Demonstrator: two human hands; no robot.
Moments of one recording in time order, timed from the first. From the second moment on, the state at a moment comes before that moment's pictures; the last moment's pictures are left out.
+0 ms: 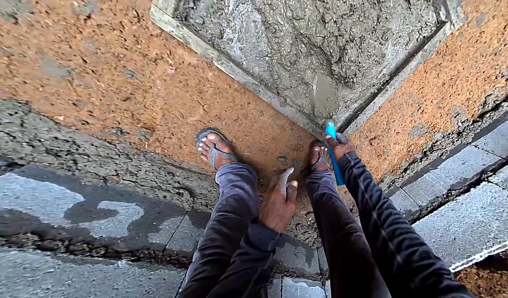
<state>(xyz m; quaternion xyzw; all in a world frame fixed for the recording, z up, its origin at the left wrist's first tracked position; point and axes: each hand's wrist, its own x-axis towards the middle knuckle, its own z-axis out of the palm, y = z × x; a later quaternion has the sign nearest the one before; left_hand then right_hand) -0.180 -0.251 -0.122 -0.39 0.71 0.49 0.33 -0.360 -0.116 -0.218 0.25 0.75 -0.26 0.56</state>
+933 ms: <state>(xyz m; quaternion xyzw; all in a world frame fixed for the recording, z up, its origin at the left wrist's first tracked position) -0.183 -0.257 -0.114 -0.38 0.71 0.51 0.31 -0.407 -0.201 -0.134 0.16 0.79 -0.11 0.58</state>
